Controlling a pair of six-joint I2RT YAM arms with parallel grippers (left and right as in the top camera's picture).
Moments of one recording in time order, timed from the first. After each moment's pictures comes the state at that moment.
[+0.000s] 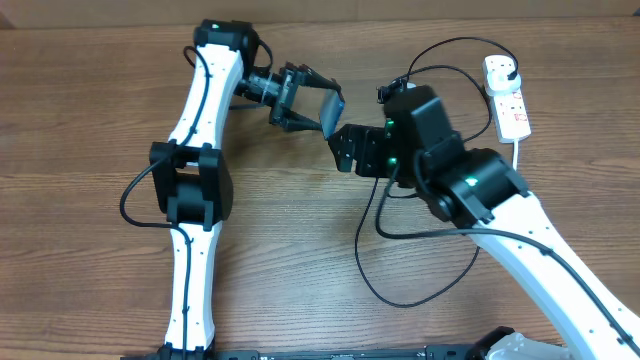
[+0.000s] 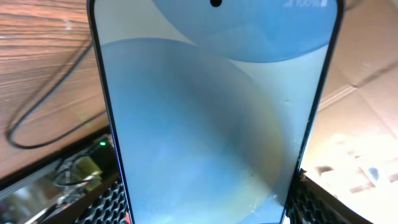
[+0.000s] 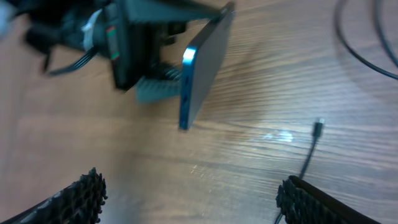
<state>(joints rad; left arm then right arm) -0.17 2.61 2.52 -1.67 1.23 -0.61 0.58 1.41 1.36 -0.76 -0.03 0.66</state>
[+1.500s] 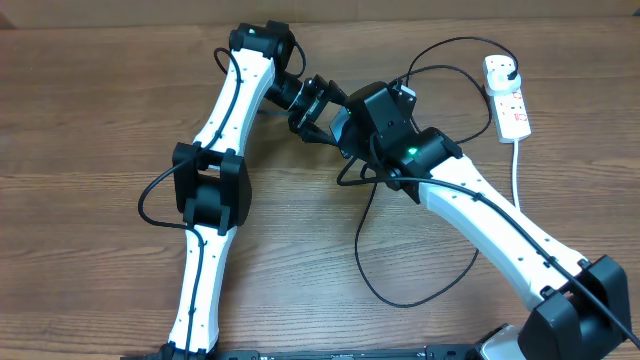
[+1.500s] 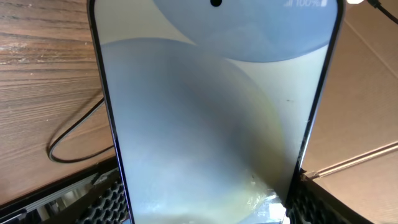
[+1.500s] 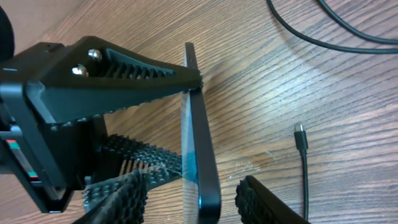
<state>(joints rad) -0.27 2.61 2.52 -1.58 1.03 -0.73 0.58 1.65 1.36 -0.64 0.19 0.96</state>
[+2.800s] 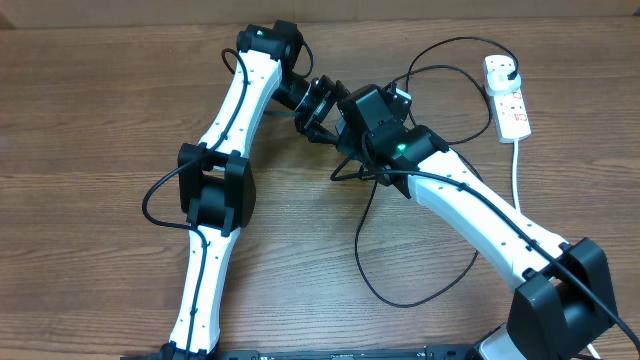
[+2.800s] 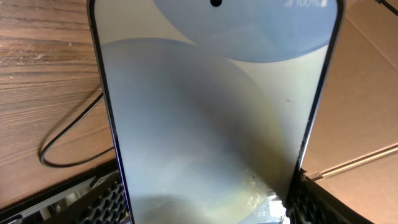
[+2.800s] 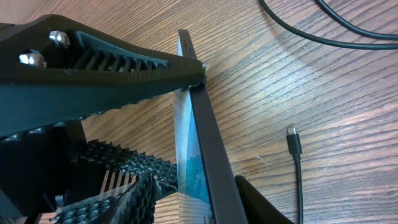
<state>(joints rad) -0.29 2.61 2.52 -1.54 1.03 -0.76 0.58 1.71 1.36 -0.63 0.21 0.96</state>
